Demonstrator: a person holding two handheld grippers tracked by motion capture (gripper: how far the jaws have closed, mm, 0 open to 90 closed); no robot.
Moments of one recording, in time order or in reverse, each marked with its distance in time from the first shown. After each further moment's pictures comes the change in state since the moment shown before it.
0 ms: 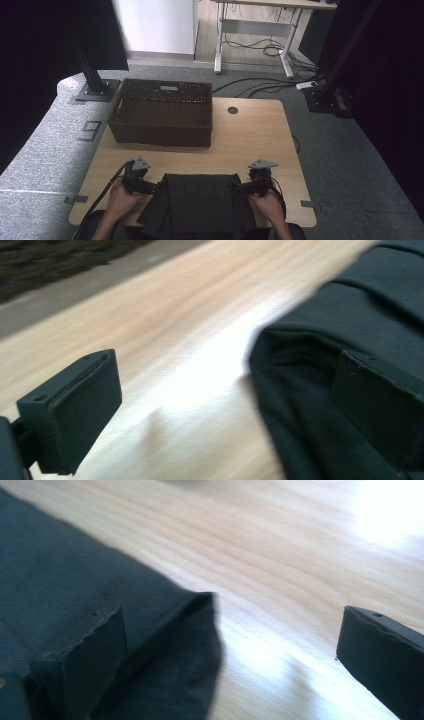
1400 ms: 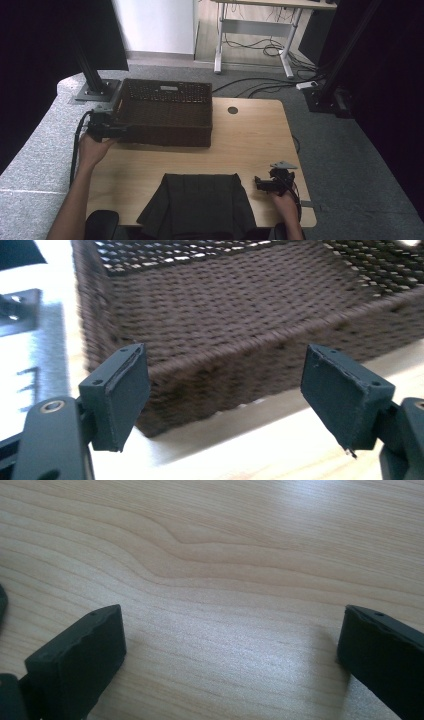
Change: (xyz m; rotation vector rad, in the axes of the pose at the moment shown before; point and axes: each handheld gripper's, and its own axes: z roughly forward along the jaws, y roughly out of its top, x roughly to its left) left arm 0.140 0.084 -0.053 -0.086 0.208 -0.187; right arm -0.065 -0.038 -0.001 0.029 -0.256 0.111
